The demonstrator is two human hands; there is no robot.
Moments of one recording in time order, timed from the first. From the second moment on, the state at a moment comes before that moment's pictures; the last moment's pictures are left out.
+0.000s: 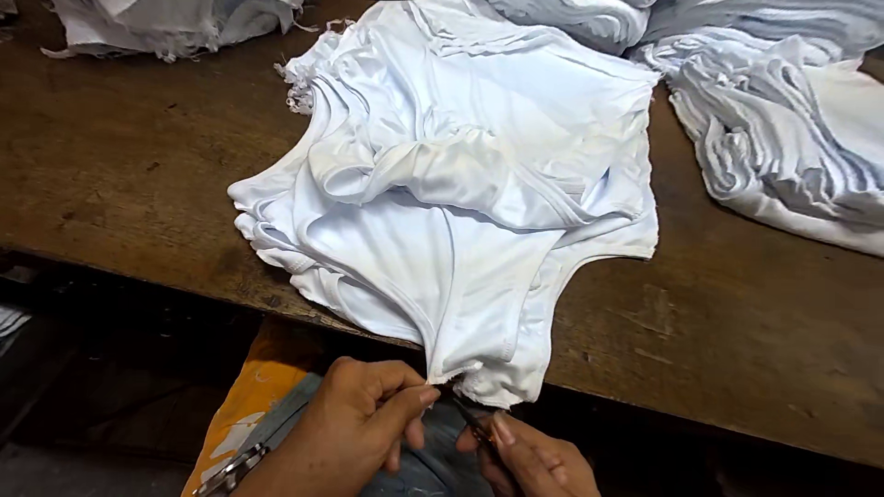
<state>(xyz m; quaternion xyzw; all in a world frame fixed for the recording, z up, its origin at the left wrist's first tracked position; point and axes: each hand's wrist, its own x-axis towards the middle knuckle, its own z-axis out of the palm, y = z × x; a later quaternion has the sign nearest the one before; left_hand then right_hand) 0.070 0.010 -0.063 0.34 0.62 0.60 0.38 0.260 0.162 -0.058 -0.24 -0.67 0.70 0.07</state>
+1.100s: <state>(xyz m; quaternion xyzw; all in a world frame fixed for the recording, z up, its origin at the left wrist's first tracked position) 0.083 0.020 -0.048 0.33 0.50 0.63 0.49 0.200 0.232 -0.034 -0.13 -0.92 0.28 0.25</state>
